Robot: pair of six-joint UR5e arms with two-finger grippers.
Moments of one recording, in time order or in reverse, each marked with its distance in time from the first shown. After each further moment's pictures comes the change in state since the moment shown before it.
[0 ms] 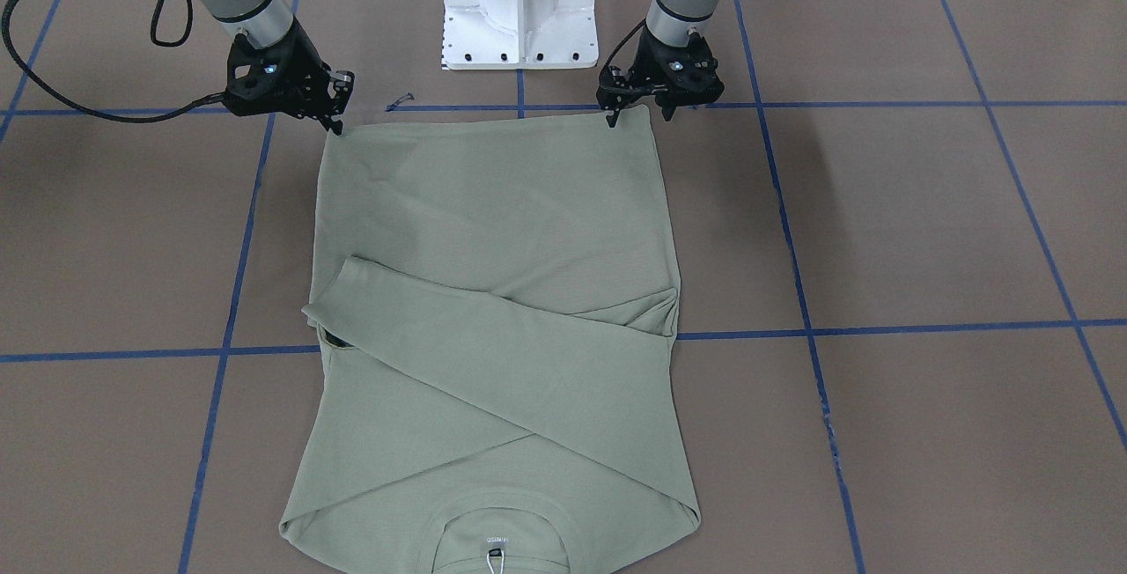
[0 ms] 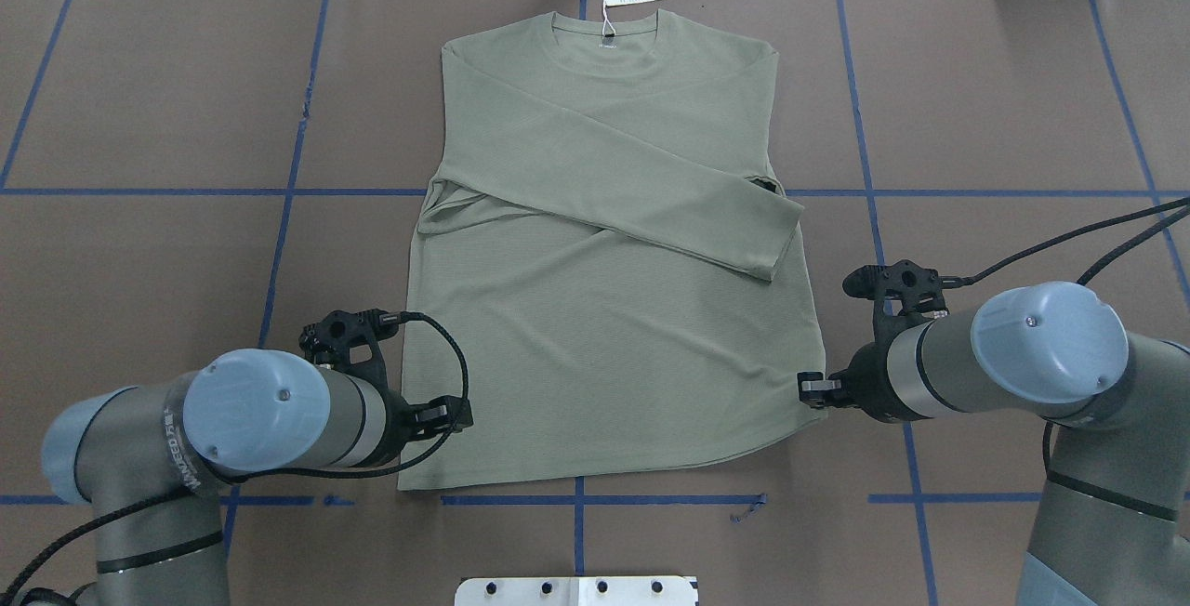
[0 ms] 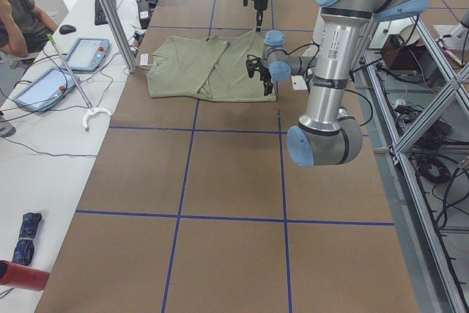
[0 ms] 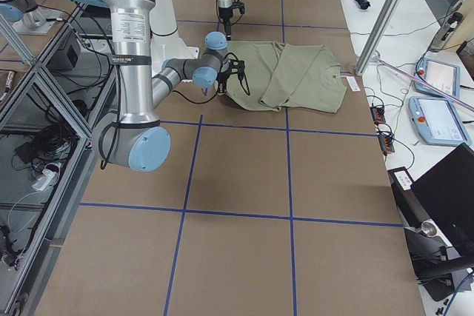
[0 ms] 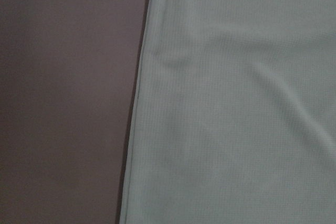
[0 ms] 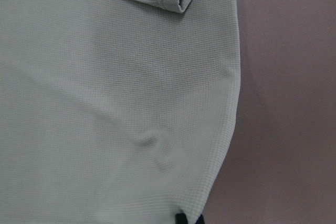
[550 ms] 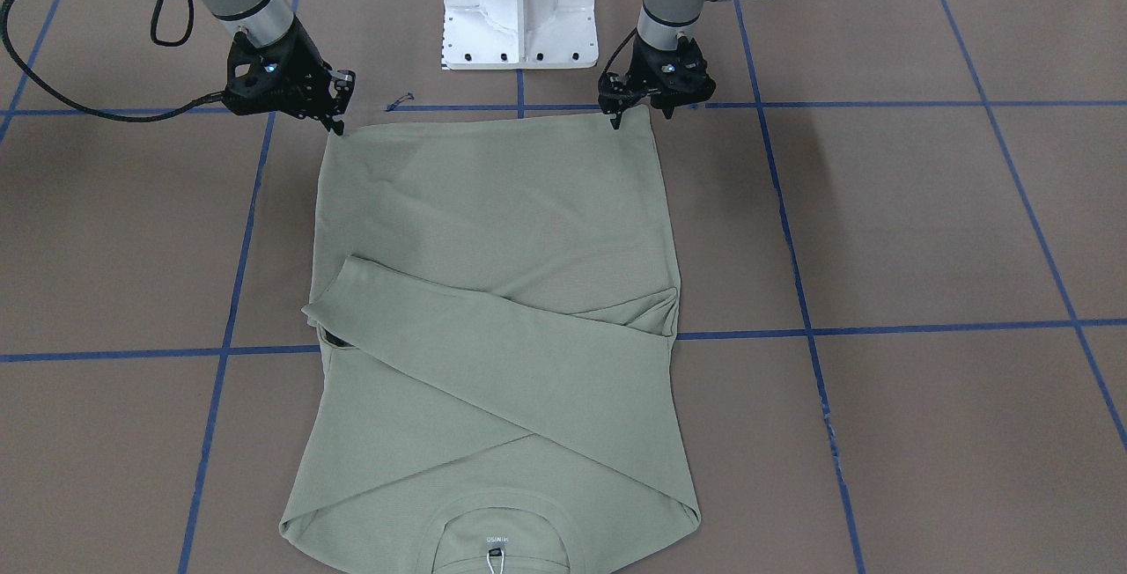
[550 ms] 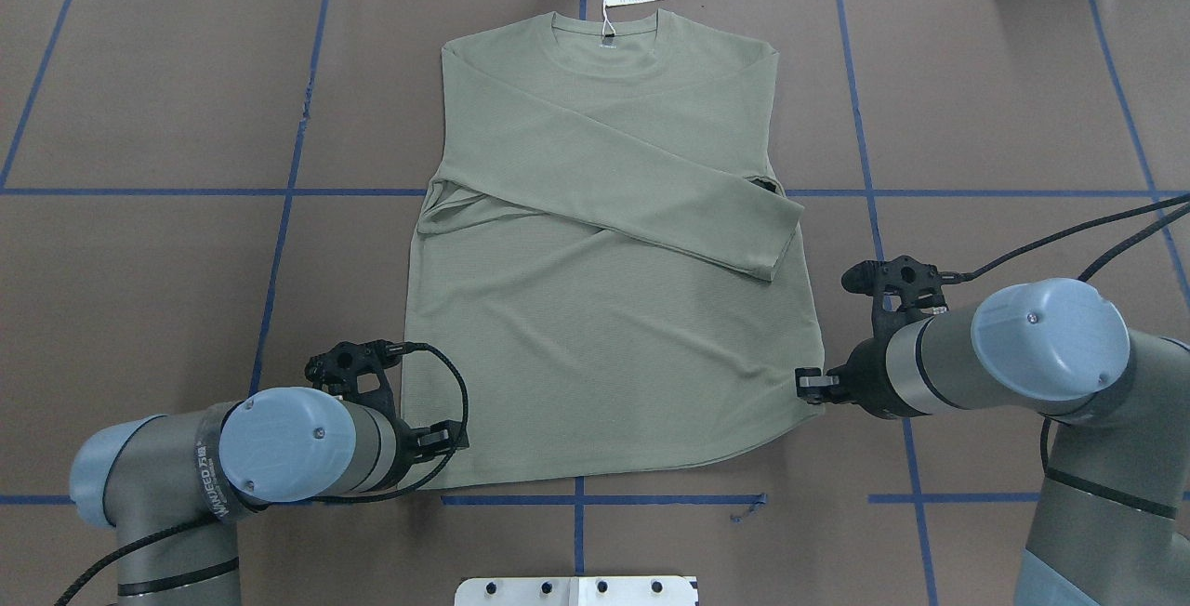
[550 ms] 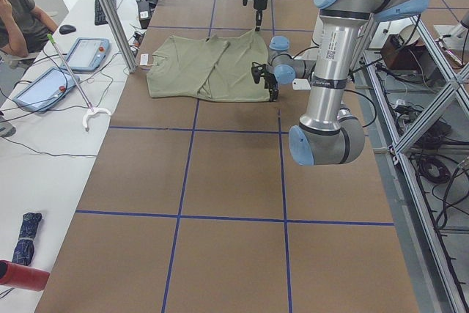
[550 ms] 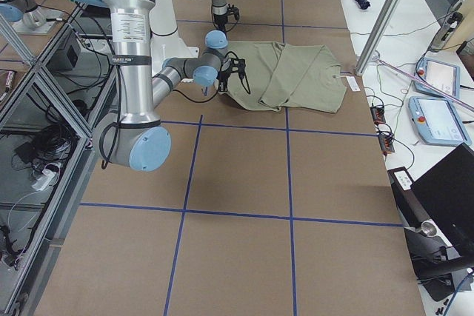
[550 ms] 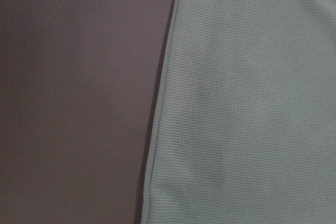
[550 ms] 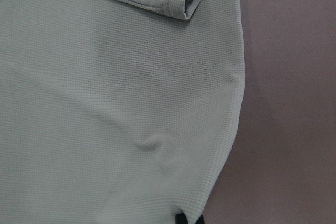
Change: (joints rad) left arm 0.038 0.001 0.047 0.018 0.038 -0.039; right arm 0.006 0.007 0.002 -0.001 -0.001 -0.001
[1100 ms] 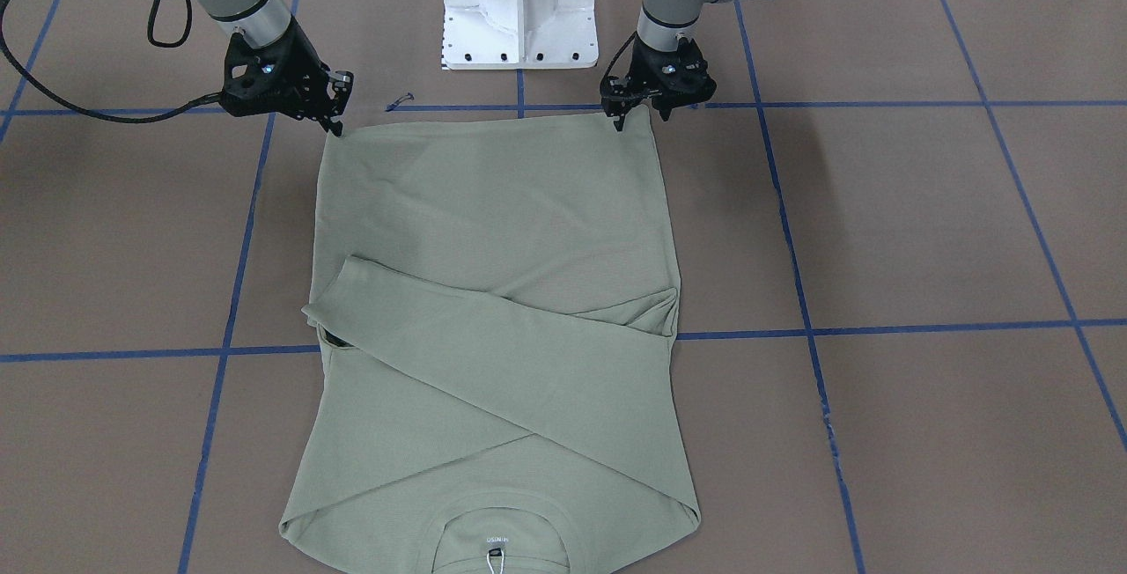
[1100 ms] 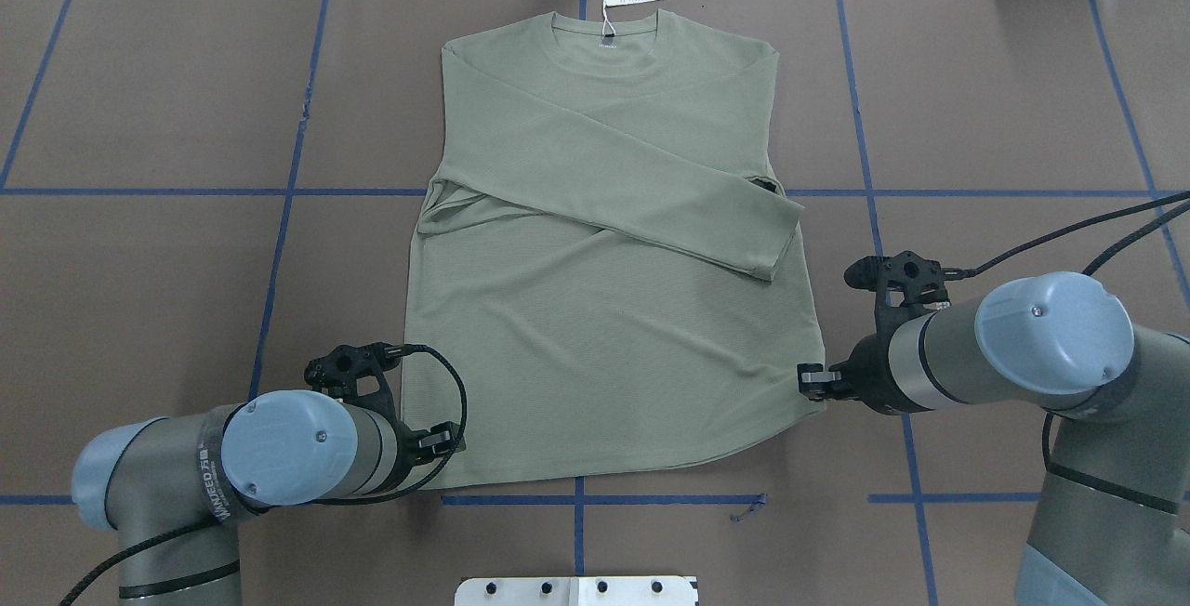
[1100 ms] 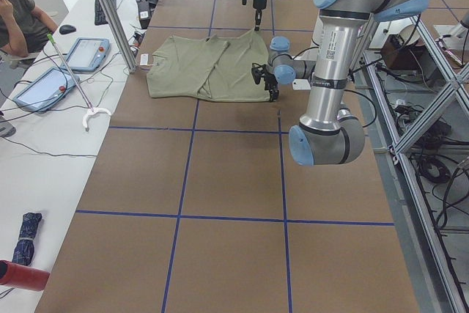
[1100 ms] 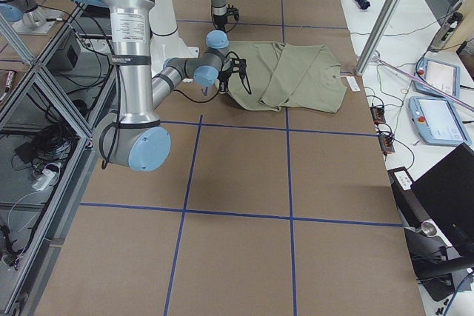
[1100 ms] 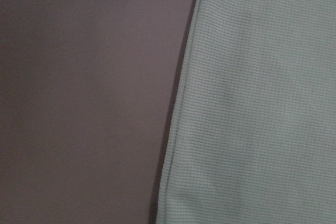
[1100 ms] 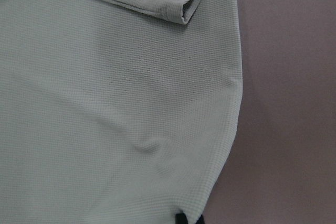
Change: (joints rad) left arm 0.008 -0.001 0.000 0.001 0.002 -0.022; right arm 0.011 0.000 0.000 0.000 0.009 -0.001
